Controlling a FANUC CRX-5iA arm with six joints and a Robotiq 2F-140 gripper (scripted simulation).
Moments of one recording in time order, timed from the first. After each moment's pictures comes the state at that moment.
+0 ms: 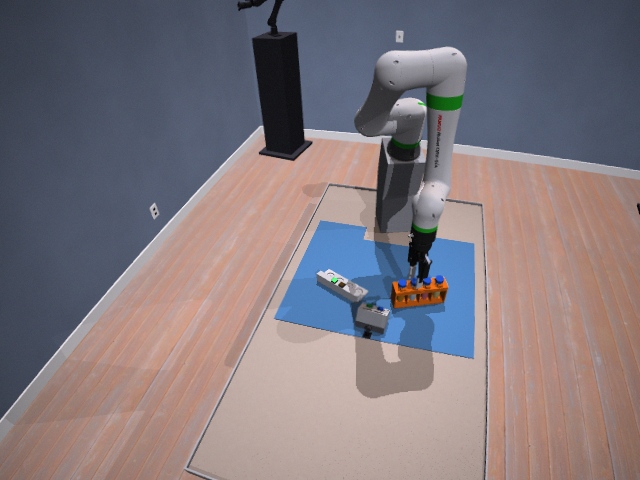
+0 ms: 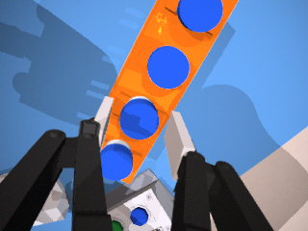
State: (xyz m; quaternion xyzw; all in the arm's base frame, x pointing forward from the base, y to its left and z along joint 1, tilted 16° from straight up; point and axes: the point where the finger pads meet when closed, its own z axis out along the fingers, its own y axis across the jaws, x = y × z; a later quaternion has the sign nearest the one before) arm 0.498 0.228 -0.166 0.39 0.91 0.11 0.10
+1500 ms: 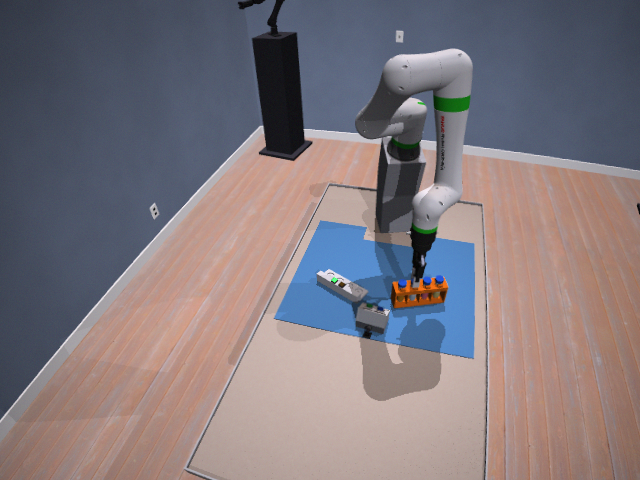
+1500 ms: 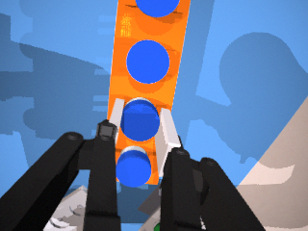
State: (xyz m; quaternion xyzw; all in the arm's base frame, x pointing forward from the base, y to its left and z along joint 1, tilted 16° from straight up) arm 0.498 0.229 -0.169 0.54 0.83 0.13 0.07
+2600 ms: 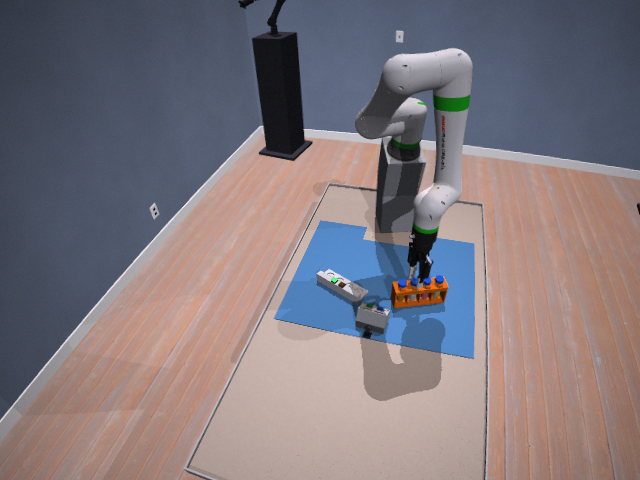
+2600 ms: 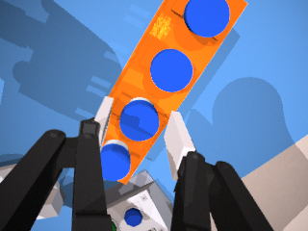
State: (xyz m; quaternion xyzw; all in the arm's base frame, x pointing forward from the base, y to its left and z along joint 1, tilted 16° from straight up) arm 0.498 0.229 -0.167 0.37 0.92 0.10 0.10
